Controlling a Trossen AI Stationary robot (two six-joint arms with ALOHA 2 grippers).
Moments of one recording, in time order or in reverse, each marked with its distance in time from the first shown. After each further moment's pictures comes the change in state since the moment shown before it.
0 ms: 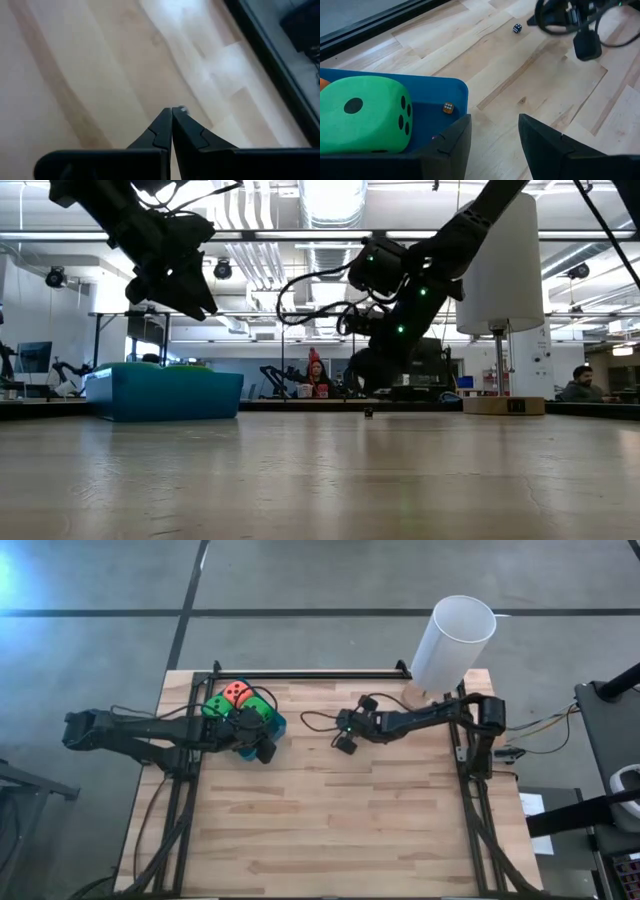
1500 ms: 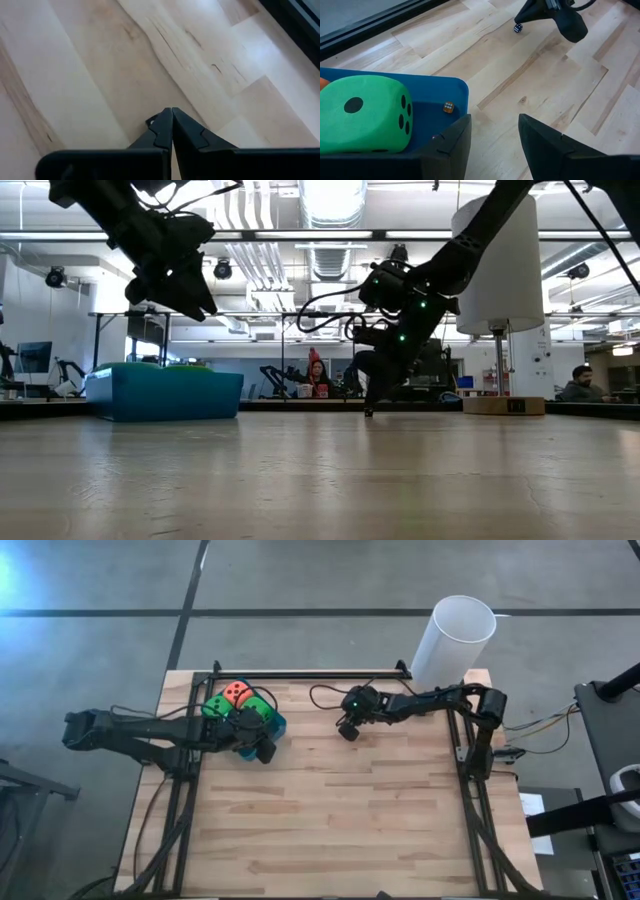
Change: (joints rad) left arm 0.000 0.000 -0.002 0.000 0.000 -0.001; right arm -0.195 0.016 -0.011 0.048 -0.318 0.024
